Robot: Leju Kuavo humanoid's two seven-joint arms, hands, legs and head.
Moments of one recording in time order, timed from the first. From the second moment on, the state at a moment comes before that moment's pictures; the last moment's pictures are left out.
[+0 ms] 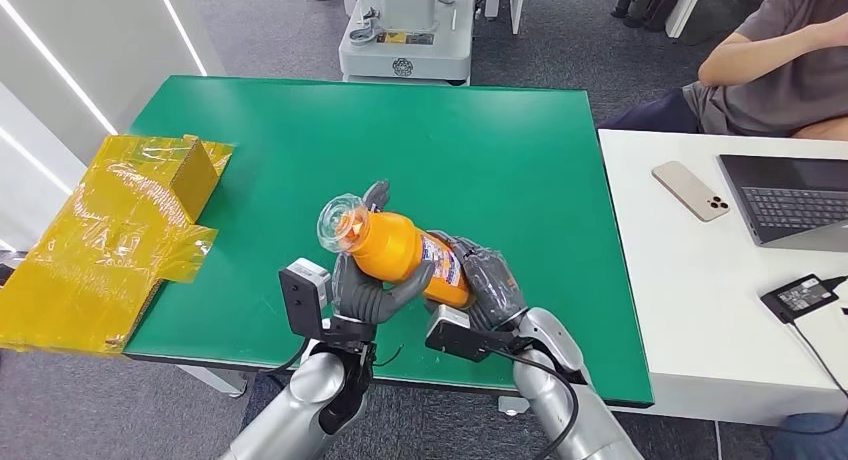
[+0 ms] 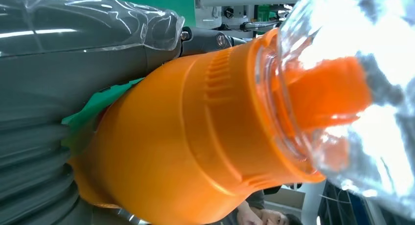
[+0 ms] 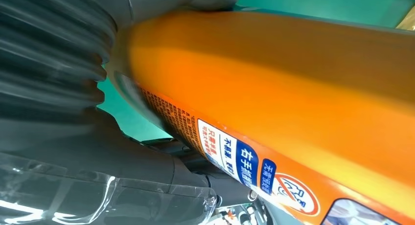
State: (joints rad) left arm -0.32 -0.13 -0.53 -1.17 0.08 0.27 -0.48; right arm -0.42 0.11 0.61 -0.85 0.64 -0.10 -0.54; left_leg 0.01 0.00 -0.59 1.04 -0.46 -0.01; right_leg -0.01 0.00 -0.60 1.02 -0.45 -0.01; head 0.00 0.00
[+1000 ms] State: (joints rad) left arm -0.30 -0.14 -0.52 -1.18 0.11 0.32 -0.52; right arm -0.40 0.11 0.62 -0.88 0.65 -0.17 -0.52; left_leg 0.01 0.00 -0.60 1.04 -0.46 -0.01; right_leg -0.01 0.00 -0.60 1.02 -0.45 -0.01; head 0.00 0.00
